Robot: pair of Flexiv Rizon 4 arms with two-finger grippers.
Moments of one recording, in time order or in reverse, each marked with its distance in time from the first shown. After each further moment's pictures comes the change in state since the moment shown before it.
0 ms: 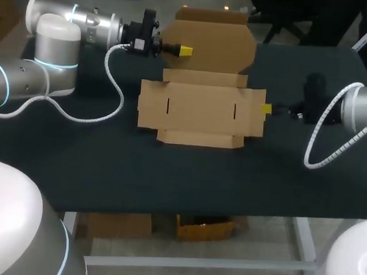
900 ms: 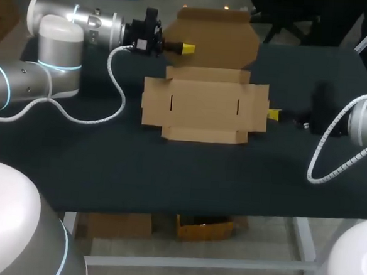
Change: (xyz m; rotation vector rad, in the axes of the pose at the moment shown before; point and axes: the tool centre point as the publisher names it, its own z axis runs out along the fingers) left arm -0.003 -0.009 0.006 0.017 -0.032 0.111; right arm 0.006 -0.014 -0.024 -0.059 -0.070 -0.027
